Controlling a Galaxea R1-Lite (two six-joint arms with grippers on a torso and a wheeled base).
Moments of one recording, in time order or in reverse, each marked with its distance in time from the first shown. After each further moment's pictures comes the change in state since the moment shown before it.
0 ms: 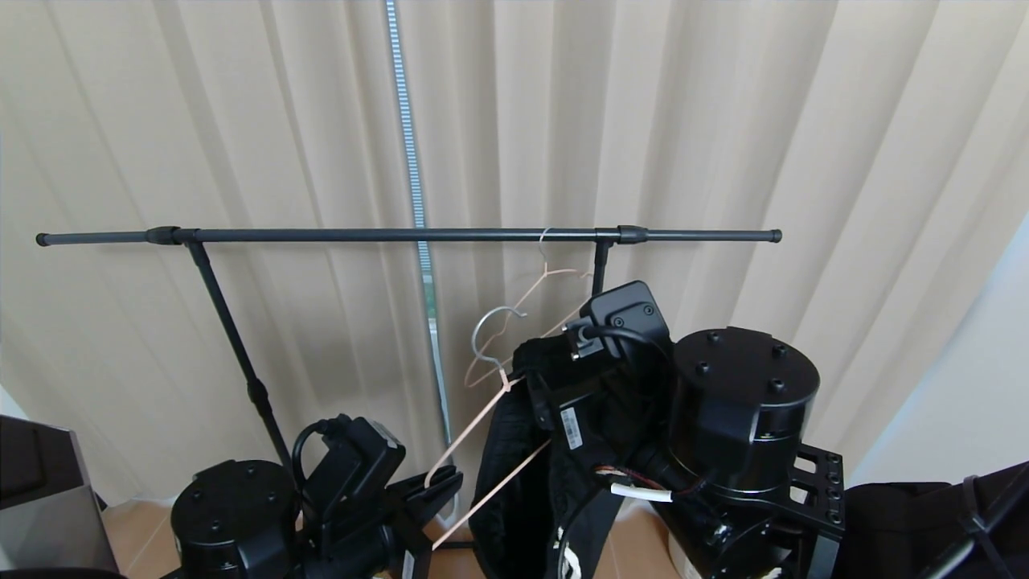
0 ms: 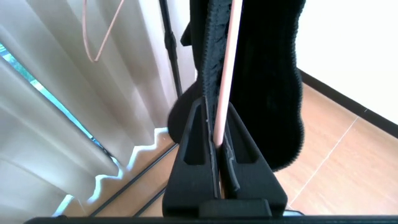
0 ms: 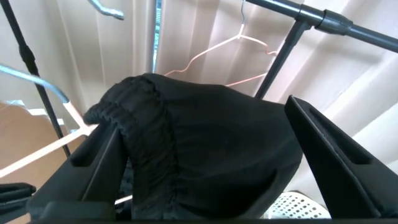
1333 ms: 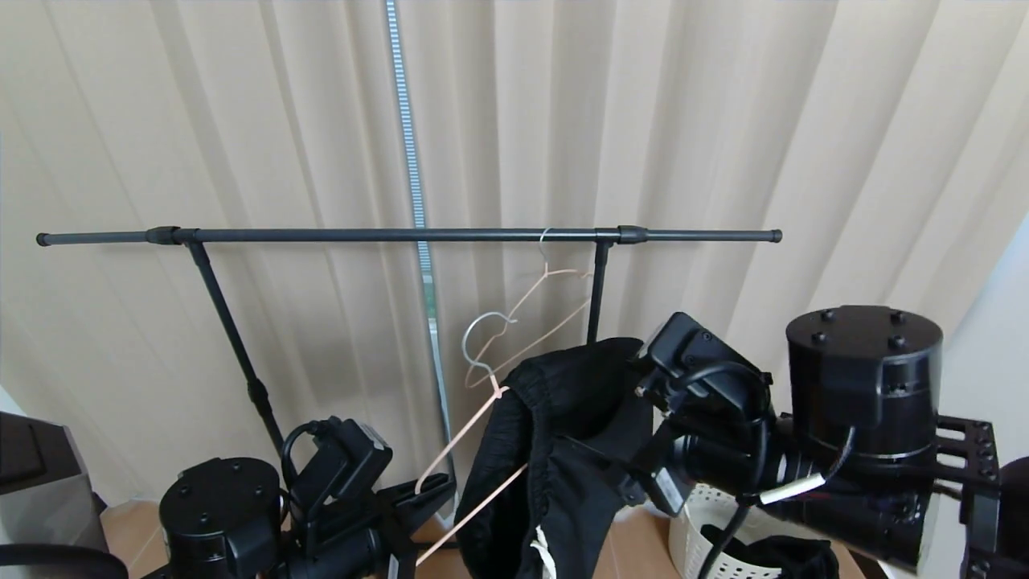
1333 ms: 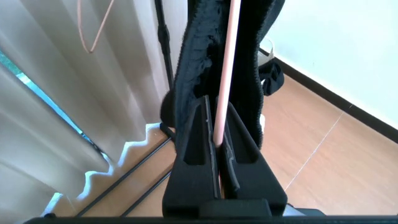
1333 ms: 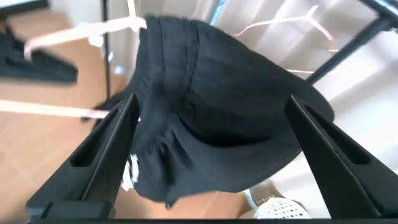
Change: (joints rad) left arm 0.051 0.000 0.030 -0.001 -0.097 -0.009; right arm -0.191 -0.245 0.093 0.417 0.568 -0.177
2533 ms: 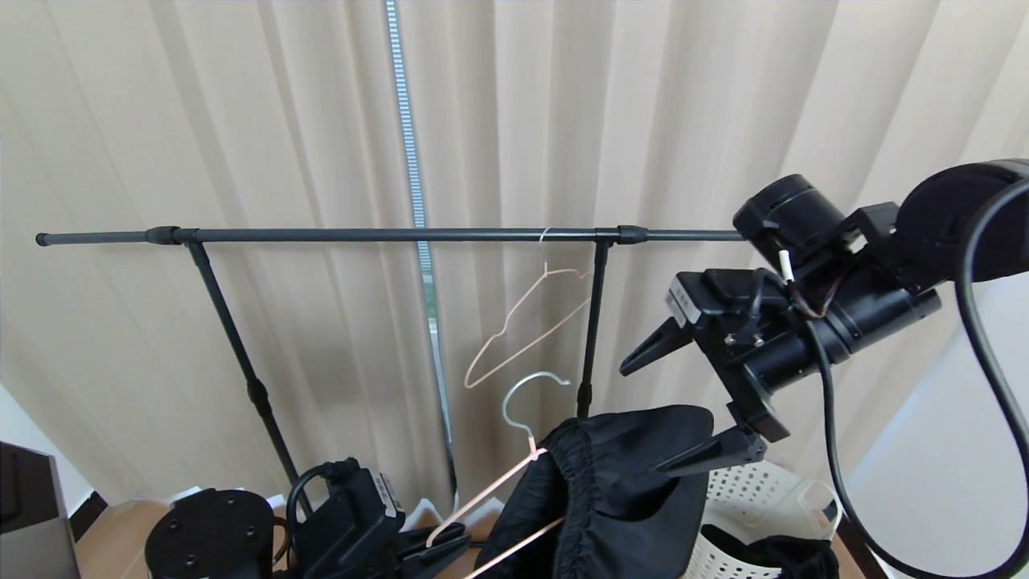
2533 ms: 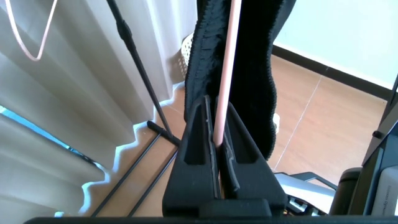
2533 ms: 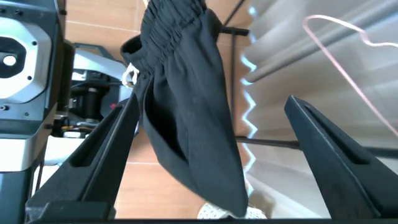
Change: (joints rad) left arm -0.075 -0.023 0.068 0.000 -0.095 0.110; right arm -0.343 0.243 -0.830 1.290 0.766 -0.806
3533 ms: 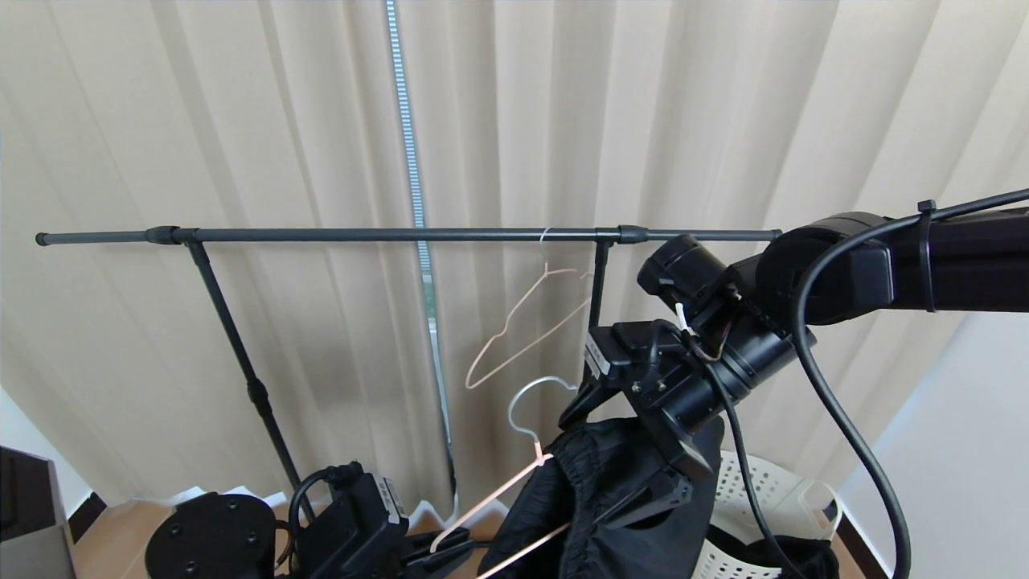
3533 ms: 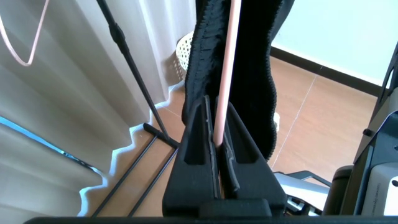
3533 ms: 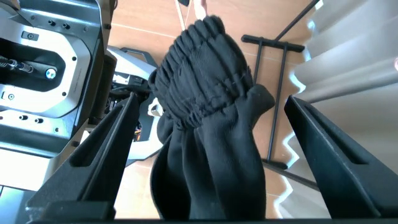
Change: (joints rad) left arm -0.018 -0.002 0.000 0.000 0.000 -0.003; right arm 0.120 0.160 -0.043 -0.004 0.060 0.027
